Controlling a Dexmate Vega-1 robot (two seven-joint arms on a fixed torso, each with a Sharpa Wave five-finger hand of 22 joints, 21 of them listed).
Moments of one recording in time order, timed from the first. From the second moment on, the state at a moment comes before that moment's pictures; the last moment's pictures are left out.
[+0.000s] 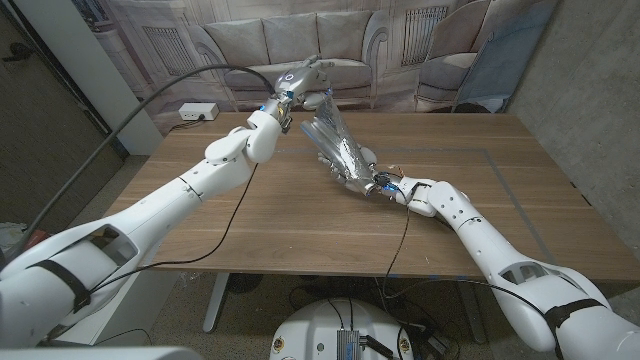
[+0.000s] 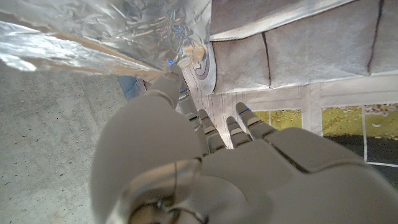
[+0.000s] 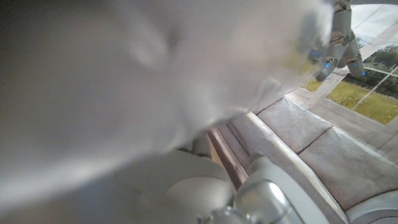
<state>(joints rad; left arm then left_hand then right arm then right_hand) 0.47 0.66 0.74 -1.68 0.60 0.11 0.30 1.10 0.15 0.37 -0.12 0.18 0.86 0.01 0.67 0.40 0.28 -0.16 0.23 0.20 0.01 -0.03 0.19 0.17 0.07 -0.03 0.30 0.21 -0.67 -0.23 -0.29 -1.18 1.05 -0.61 0.59 0.08 0.02 0.38 0.15 0.18 0.47 0.16 0.33 0.34 0.83 0.21 0.27 0.25 1.07 0.01 0.24 0.20 1.12 -0.09 0.80 0.20</state>
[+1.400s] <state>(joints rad) 0.39 0.60 0.78 -1.61 0.65 0.12 0.34 1.10 0.15 0.39 -0.13 0.18 0.85 0.02 0.71 0.40 0.29 -0.15 0.23 0.20 0.01 -0.03 0.18 0.17 0.07 -0.03 0.31 0.21 -0.57 -0.25 -0.32 -1.06 1.06 -0.74 0.66 0.03 0.05 0.39 0.16 0.19 0.62 0.18 0.33 0.32 0.95 0.19 0.28 0.21 1.22 0.01 0.23 0.19 1.21 -0.17 0.85 0.22</state>
